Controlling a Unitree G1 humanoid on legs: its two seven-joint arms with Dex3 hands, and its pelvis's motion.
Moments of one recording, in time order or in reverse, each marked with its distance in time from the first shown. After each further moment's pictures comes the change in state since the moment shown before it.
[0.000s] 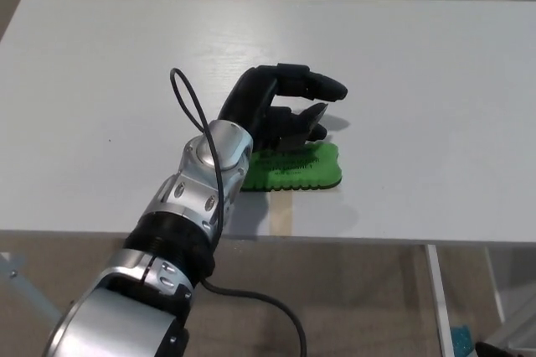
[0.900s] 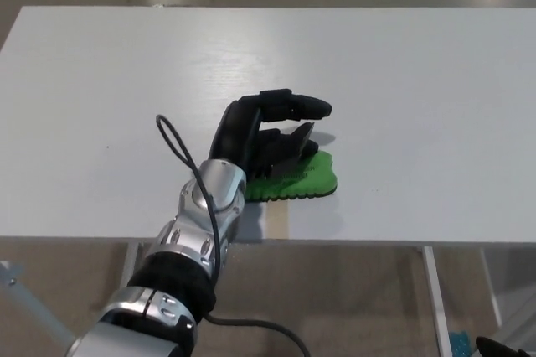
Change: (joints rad) left_arm 0.105 -0.045 0.085 0.067 0.012 -0.152 0.072; right_arm -0.005 0.000 -0.010 -0.012 0.012 0.000 0.023
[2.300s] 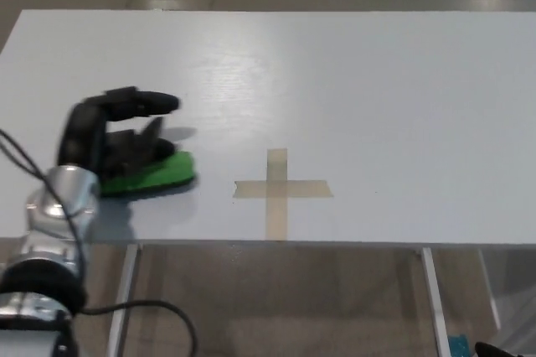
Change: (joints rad) left_arm 0.052 0.347 0.155 0.085 -0.044 -0.120 -0.086; right_arm -0.007 0.004 -0.003 0.034 -0.002 0.000 -0.007
